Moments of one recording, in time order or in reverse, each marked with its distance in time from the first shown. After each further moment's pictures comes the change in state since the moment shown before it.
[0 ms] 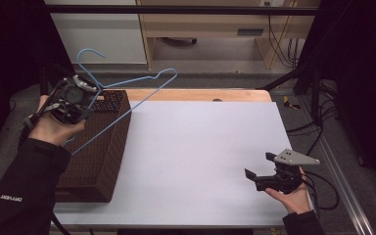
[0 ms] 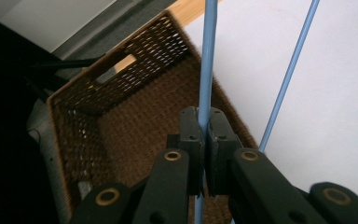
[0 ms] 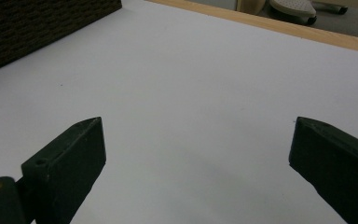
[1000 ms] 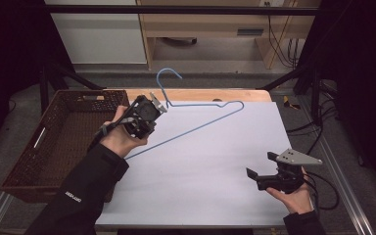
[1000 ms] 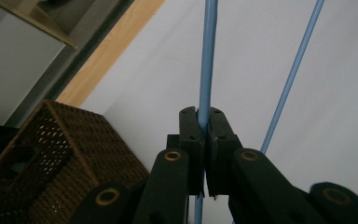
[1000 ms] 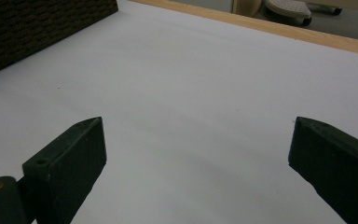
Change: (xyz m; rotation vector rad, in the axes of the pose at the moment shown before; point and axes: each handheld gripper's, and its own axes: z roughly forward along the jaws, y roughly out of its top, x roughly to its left) left arm -0.128 0.058 0.018 -0.064 -0.156 0.279; right arm -0.002 0.001 -0.003 -0.009 -0.010 0.009
